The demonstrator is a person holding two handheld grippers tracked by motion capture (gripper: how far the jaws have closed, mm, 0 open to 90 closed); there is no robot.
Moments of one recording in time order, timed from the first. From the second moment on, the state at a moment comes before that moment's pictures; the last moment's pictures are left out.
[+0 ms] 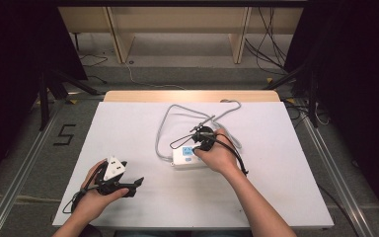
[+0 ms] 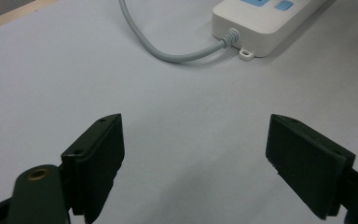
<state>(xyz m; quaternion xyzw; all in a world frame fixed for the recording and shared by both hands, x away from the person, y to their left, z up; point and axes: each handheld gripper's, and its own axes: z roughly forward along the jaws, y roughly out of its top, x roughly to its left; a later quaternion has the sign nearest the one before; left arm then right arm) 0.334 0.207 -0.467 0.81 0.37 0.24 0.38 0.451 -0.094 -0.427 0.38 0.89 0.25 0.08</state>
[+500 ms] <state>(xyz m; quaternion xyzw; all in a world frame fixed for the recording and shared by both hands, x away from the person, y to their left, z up) 0.334 0.206 -0.467 0.81 0.37 0.24 0.38 0.452 -0.108 -0.425 0.39 0.88 0.24 0.08</state>
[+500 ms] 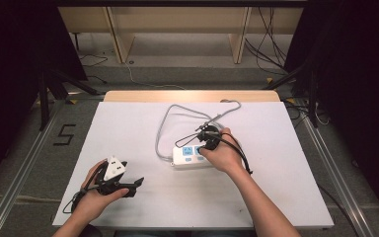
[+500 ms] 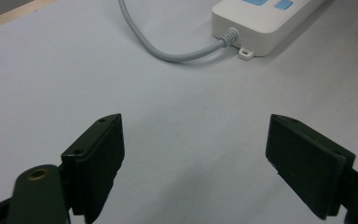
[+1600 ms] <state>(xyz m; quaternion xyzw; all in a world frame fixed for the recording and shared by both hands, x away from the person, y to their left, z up) 0.334 0.206 -0.467 0.81 0.37 0.24 0.38 0.453 -0.138 -0.425 0.42 0.87 0.23 0.08</state>
